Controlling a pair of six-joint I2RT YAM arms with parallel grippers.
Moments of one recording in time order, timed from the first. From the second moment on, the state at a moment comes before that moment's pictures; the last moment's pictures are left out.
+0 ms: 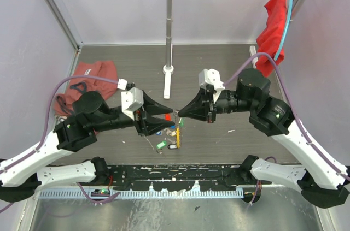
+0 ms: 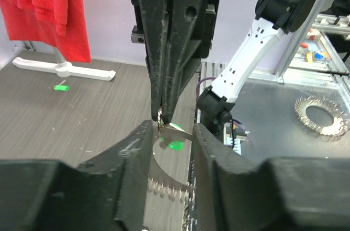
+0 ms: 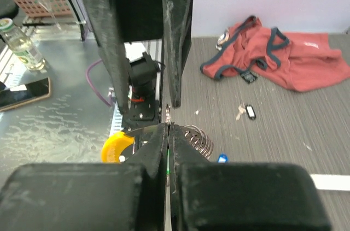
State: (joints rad) left arm -1.13 0.86 1.13 -0.20 0.32 -0.07; right arm 0.80 0.95 1.30 -0.45 -0.77 -0.06
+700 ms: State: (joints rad) left arm -1.13 0.91 1.20 -0.38 0.29 0.00; right arm 1.23 1.21 1.70 -1.08 -0.17 -0.14
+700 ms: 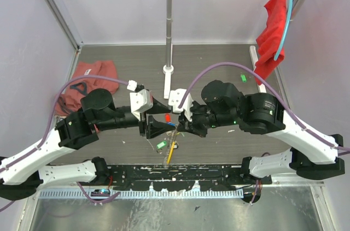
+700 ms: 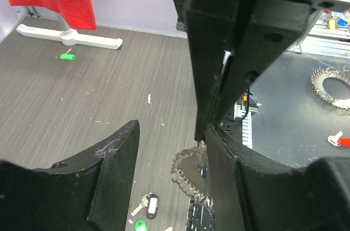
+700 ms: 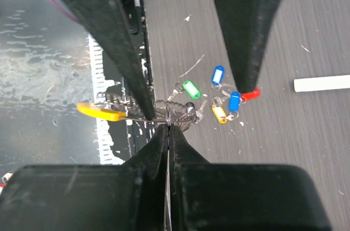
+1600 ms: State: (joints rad) left arm -1.13 0.97 1.24 -0.43 0.40 0.03; right arm 1.23 1.21 1.76 -1.12 -0.12 -0.16
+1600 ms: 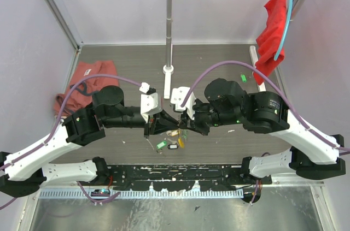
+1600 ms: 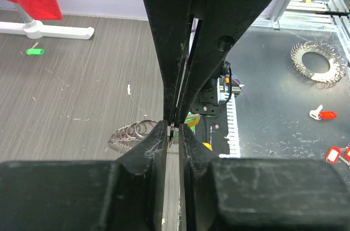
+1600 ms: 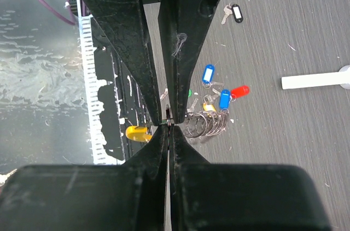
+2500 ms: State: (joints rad) left arm -1.13 0.97 1.24 -0.44 0.41 0.05; right arm 1.23 1.18 1.72 -1.09 -0.11 -0.17
